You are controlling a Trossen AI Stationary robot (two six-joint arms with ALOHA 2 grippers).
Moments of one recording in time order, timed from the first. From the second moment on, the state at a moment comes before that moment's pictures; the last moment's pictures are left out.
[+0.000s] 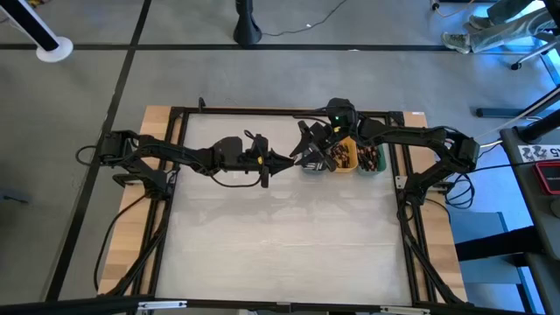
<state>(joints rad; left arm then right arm) 0.11 1.52 0.77 0.74 0.05 -0.51 -0.42 1.52 1.02 0.23 -0.99 -0.13</state>
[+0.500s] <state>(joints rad) 0.11 1.52 0.77 0.74 0.05 -0.51 -0.42 1.52 1.02 0.24 -1.01 -0.11</state>
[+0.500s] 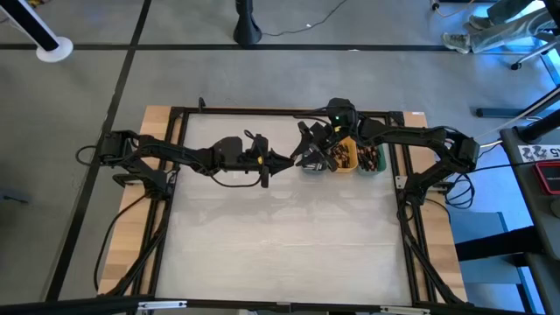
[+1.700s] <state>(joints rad) 0.13 1.52 0.77 0.67 0.01 -0.59 -0.43 1.52 1.02 0.20 -0.98 -0.11</state>
